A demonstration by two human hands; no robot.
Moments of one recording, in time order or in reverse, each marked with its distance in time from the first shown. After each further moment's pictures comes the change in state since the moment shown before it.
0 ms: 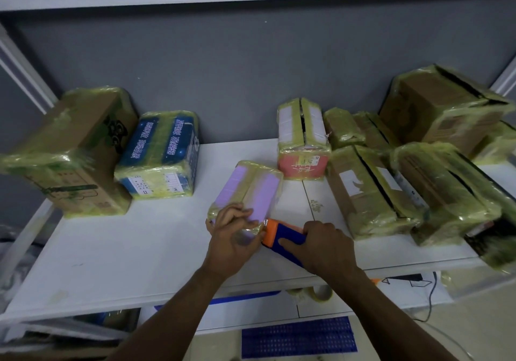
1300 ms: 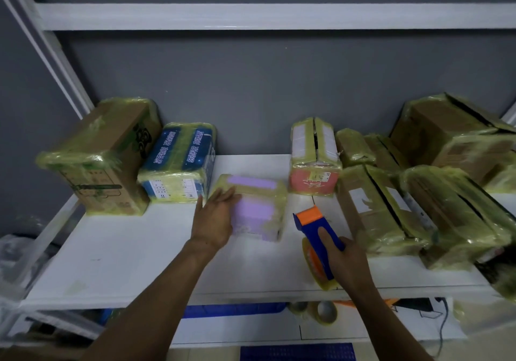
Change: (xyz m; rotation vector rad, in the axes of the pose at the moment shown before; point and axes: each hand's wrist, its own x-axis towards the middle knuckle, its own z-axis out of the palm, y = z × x) left_hand 0.060 0.015 -0.070 0.713 -0.358 -0.297; right_hand 0.000 0.034 0.013 0.841 0.064 0.224
